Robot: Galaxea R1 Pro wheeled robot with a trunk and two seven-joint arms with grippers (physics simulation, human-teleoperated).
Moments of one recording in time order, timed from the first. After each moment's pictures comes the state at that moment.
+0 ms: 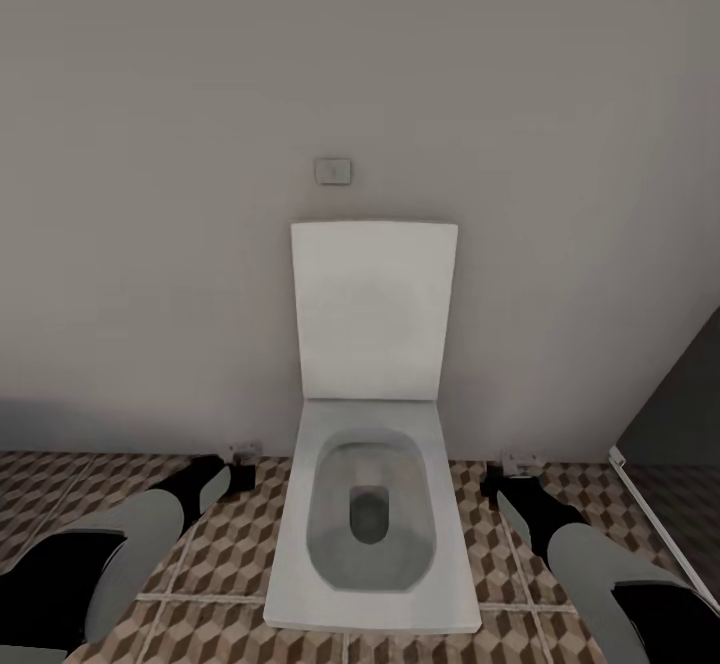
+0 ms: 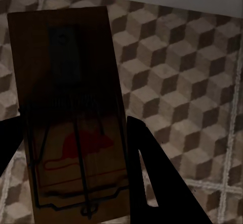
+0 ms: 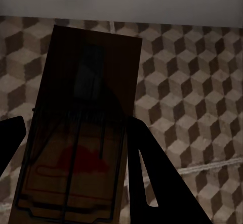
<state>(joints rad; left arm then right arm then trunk) -0.97 0.05 -0.06 -0.05 0.18 0.31 0.06 -0.83 -0.07 0.05 -0.23 -0.01 0.26 -0.24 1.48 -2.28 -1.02</state>
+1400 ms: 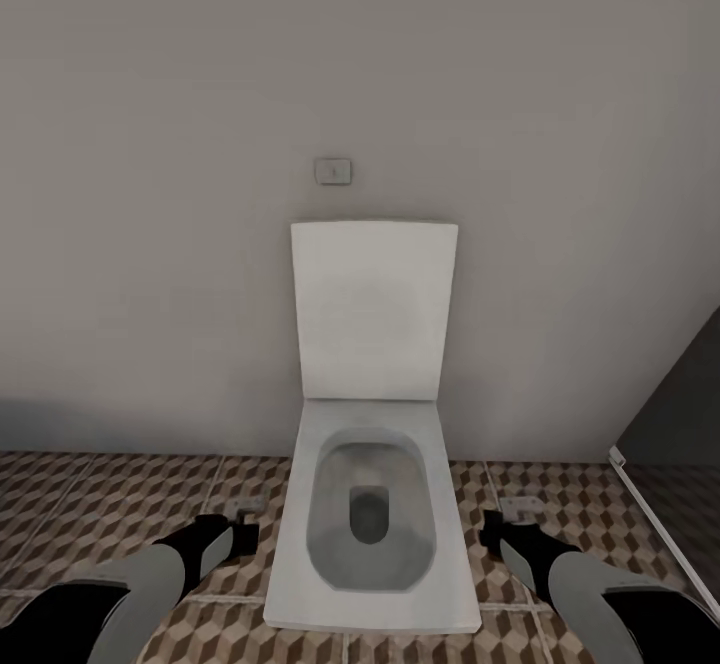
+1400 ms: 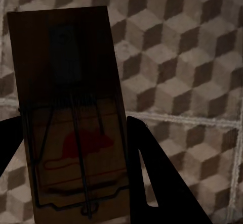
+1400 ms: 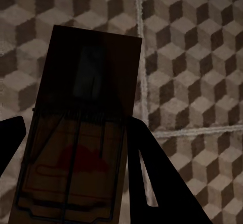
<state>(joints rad) -0.83 0.02 -0.07 0.00 0.13 0.24 0.04 -0.81 -0.05 0.05 0.01 0.00 0.12 -0.19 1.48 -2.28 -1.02</state>
